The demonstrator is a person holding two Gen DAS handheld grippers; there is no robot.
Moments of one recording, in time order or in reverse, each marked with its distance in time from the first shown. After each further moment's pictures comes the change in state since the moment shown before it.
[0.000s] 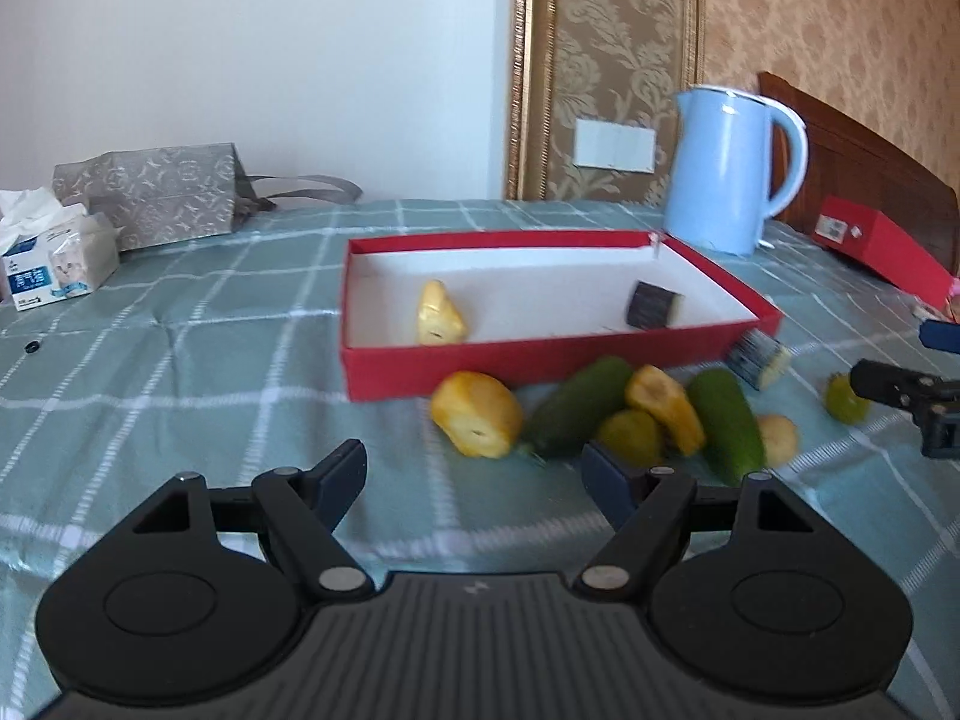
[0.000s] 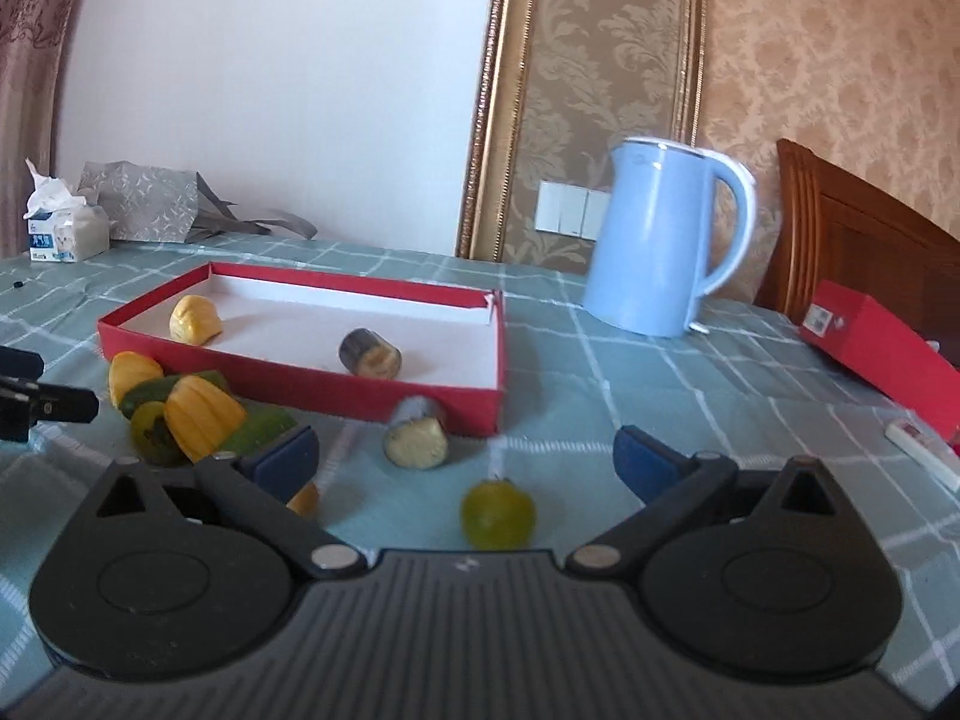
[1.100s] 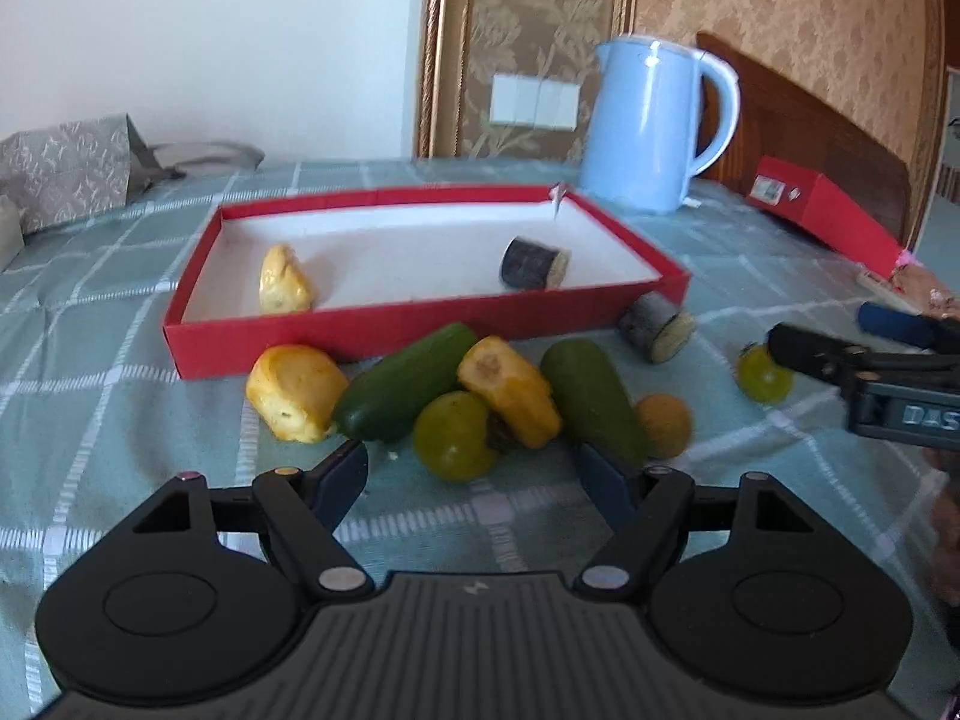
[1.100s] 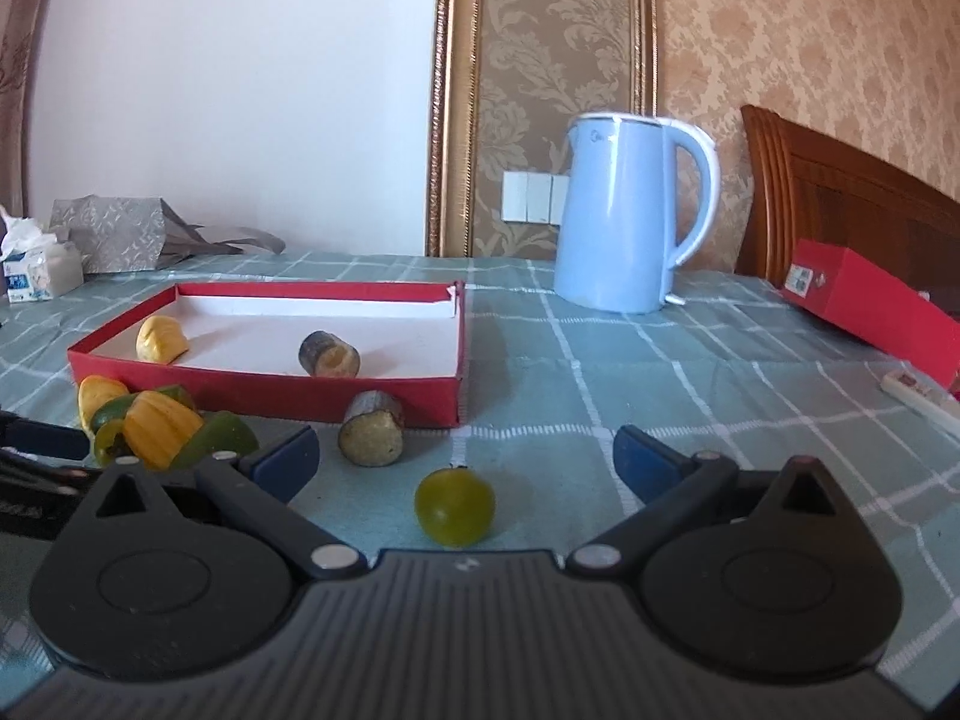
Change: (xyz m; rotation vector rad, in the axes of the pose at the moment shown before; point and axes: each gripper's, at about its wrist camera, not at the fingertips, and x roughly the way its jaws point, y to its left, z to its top) left arm 0.022 -0.052 0.002 0.019 0.061 -0.129; right arm 0.010 -0.025 -0.008 0.105 0.002 -0.022
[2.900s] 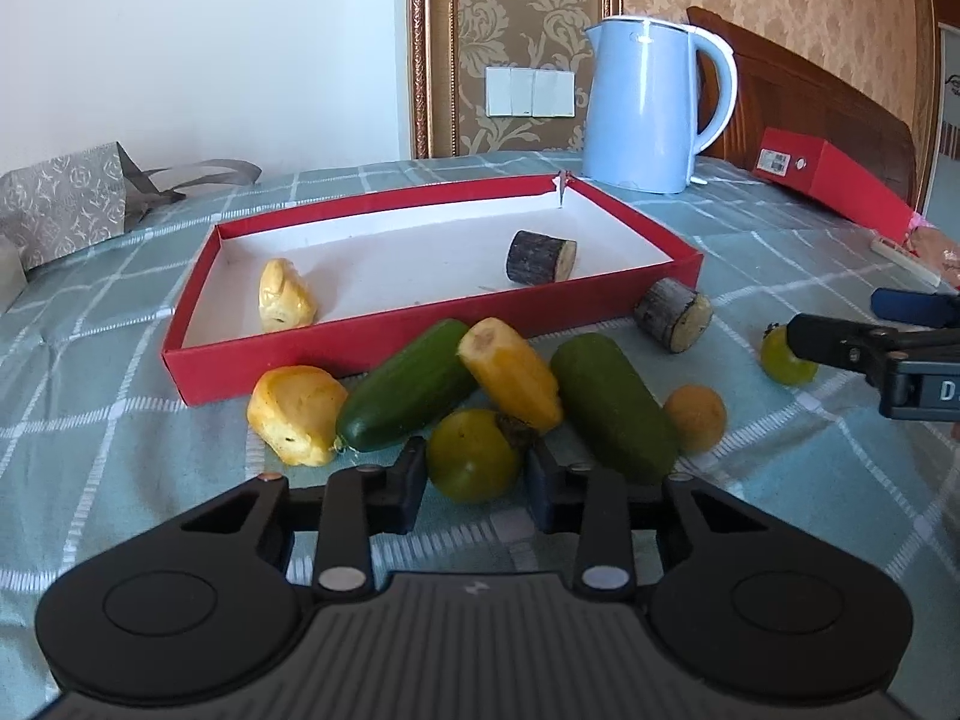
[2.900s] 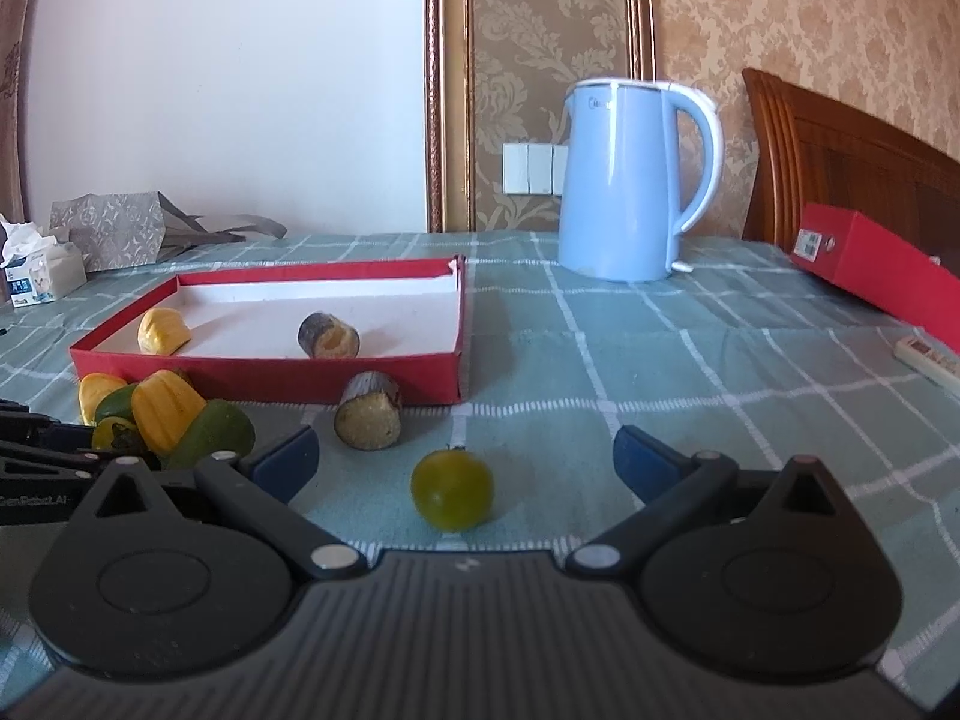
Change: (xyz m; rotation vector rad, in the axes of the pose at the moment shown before) left arm 0.013 -0.003 0.002 0.064 0.024 0.041; right arm 0.006 -0.007 -0.001 0.041 0.055 0.031
